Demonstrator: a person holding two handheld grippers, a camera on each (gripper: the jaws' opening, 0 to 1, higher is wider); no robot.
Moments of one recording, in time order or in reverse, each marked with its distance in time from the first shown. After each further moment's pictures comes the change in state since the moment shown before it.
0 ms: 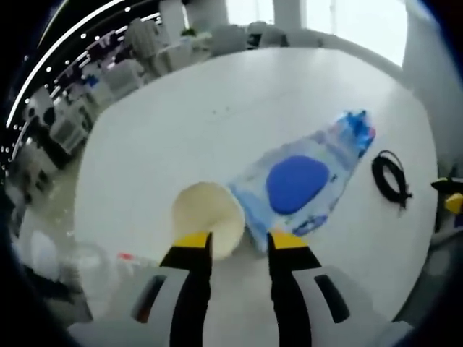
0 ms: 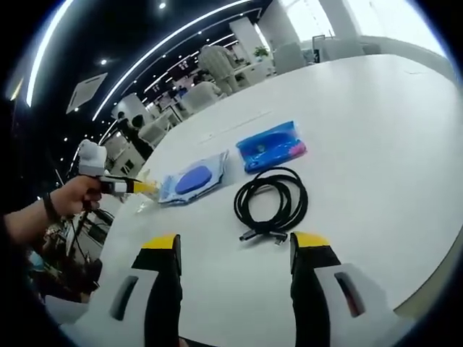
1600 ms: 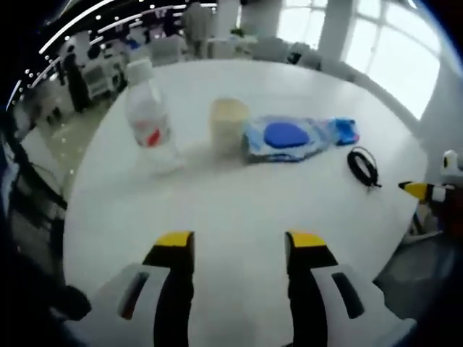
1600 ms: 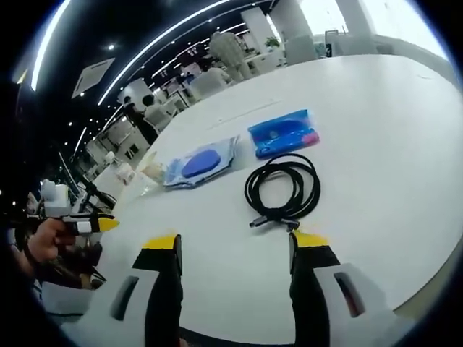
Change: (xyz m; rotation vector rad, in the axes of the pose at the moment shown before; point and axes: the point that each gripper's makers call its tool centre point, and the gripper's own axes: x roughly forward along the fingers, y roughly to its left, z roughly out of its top) left arm -0.092 -0.029 -0.128 -0.315 -0.047 0.013; right arm 0.004 0.013 -0.017 -0.060 0.077 0.028
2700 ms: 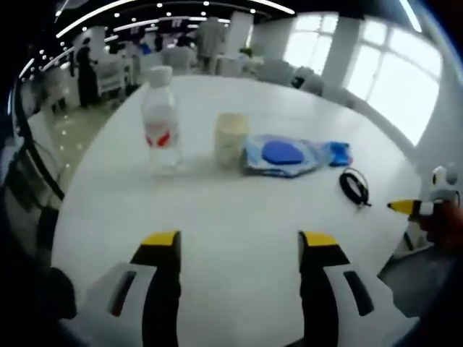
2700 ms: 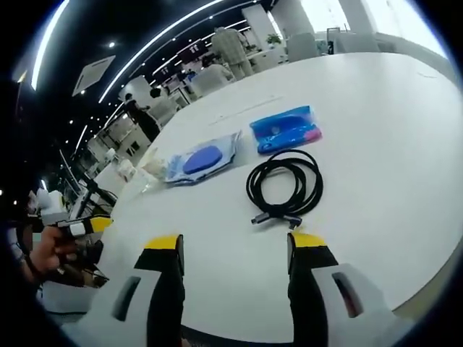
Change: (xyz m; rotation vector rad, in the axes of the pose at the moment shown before) left arm -0.008 0.009 0.006 -0.086 -0.135 -0.018; right arm 0.001 0.003 -0.003 0.003 0.017 0.012
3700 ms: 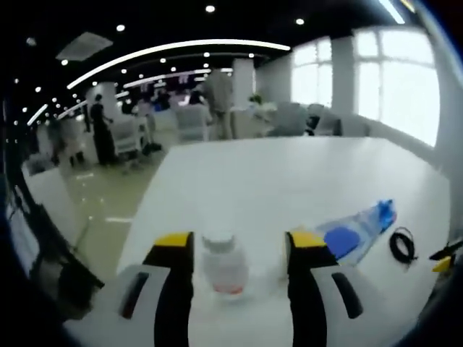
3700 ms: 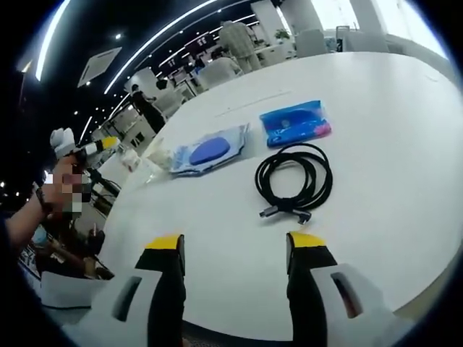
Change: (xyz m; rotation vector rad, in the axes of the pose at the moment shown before) left arm 0.036 0.074 0.179 0.161 -0.282 0.148; right arm 0.003 0.007 -0.008 -0.031 0.038 0.021
